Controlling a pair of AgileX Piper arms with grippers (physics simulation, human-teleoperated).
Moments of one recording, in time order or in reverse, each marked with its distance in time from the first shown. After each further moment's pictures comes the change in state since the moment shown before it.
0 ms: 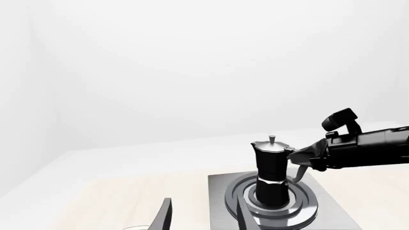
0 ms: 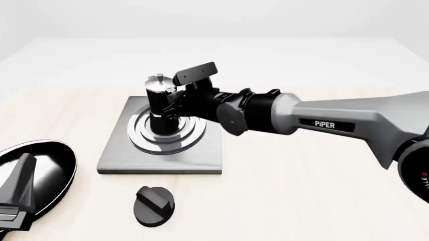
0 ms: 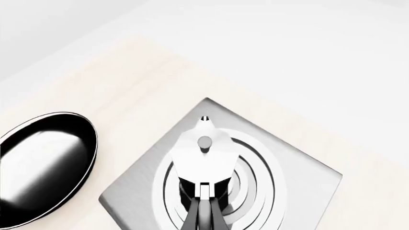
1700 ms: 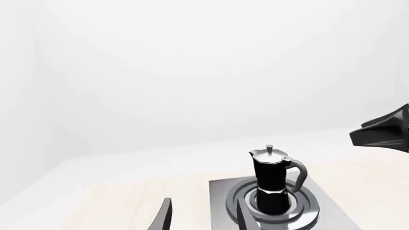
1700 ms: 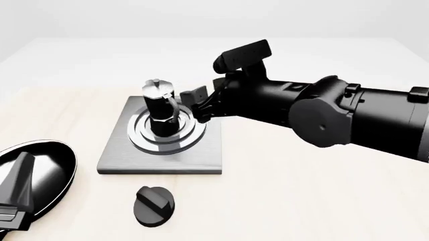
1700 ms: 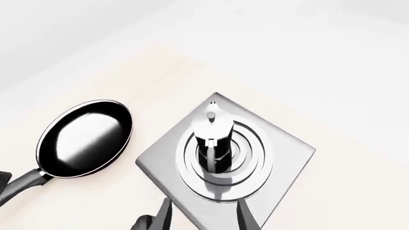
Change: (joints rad) left arm -0.007 -0.001 0.000 -0.025 0.017; right arm 0.031 -0.506 0.328 0.144 -0.012
